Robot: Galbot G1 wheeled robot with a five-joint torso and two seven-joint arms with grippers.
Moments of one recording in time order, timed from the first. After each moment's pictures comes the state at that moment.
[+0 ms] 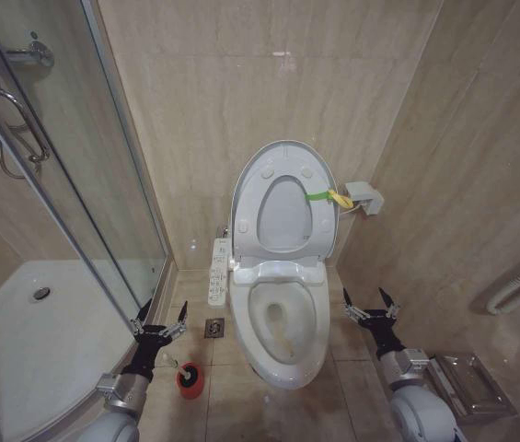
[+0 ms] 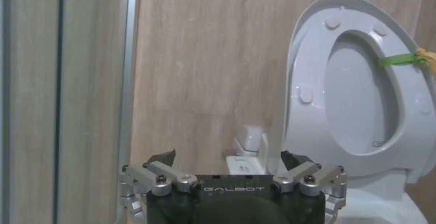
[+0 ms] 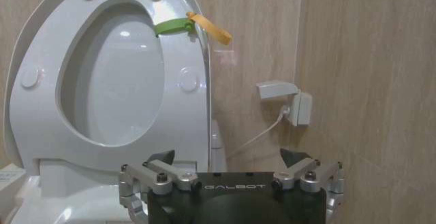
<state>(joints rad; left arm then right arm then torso) 1.47 -1.24 -0.47 -1.90 -0.37 -0.21 0.03 -1.43 1.20 0.59 1.83 0.33 0.17 0.10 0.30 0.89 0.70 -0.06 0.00</state>
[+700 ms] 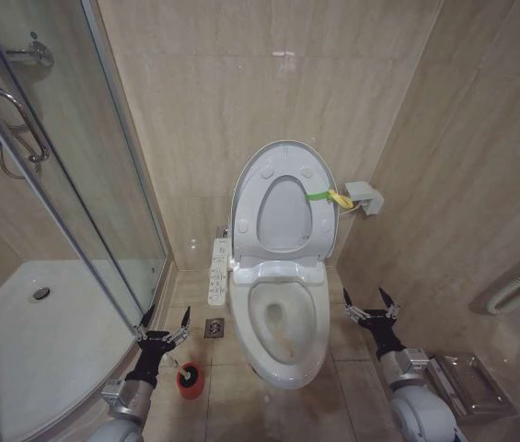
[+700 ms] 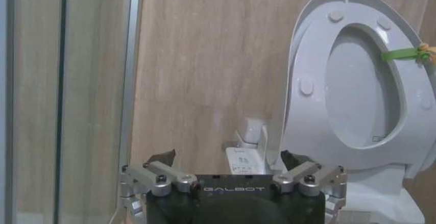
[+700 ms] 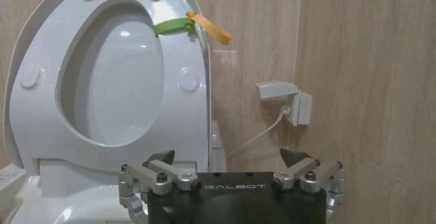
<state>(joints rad) 1.48 -1.25 -0.46 -1.87 -0.37 -0.22 0.02 -1.43 1.20 0.59 1.83 0.33 0.17 0.10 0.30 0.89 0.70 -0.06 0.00</state>
